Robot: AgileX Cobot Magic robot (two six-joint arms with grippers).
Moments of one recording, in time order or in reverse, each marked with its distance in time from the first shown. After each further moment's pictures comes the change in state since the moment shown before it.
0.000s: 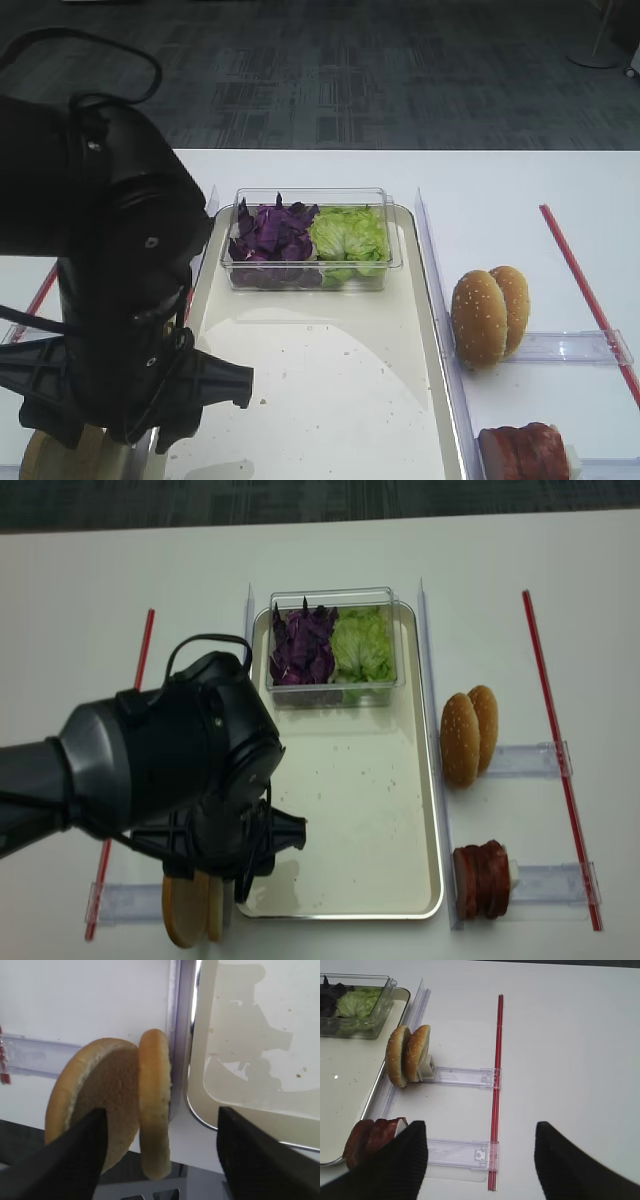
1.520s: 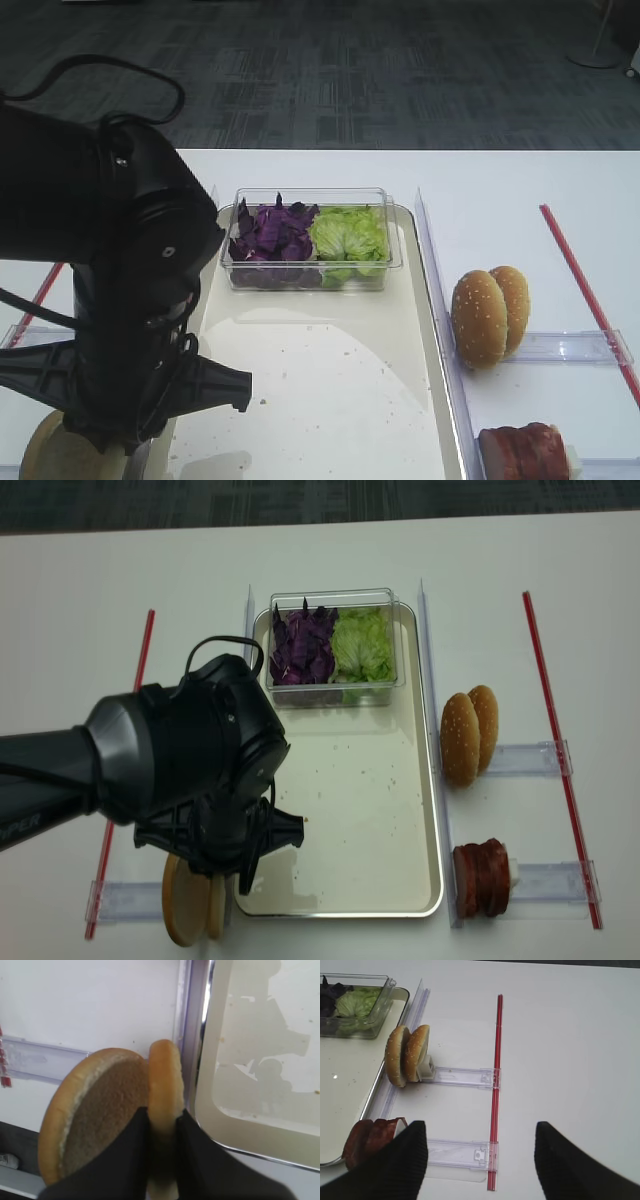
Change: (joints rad) left arm 0.016 0.047 0.000 0.004 -0.014 0.000; right arm 0.000 0.000 0.000 0.000 0.000 0.000
